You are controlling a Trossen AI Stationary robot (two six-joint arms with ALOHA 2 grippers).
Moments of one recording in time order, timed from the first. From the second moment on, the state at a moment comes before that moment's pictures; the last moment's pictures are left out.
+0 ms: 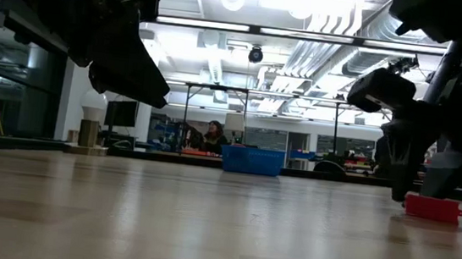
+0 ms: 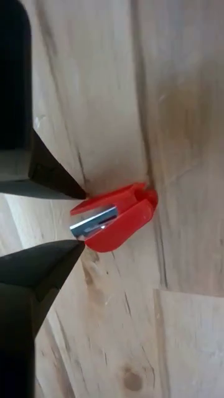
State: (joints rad) left arm -0.41 1.44 0.63 0.18 -0.45 -0.59; right arm 0.37 1.56 0.67 -0.33 0.17 -1.21
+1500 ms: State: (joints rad) left arm -0.41 1.44 0.63 0.18 -0.37 -0.64; right arm 0.54 1.56 0.69 -0.31 0.26 -1.58
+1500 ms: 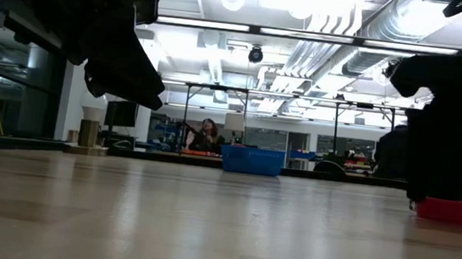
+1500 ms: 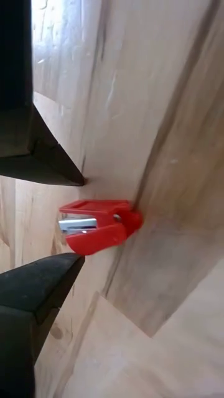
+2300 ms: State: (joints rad) left arm -0.41 1.44 0.63 0.18 -0.37 -0.64; right arm 0.56 1.56 0.69 -0.32 0.24 -1.57
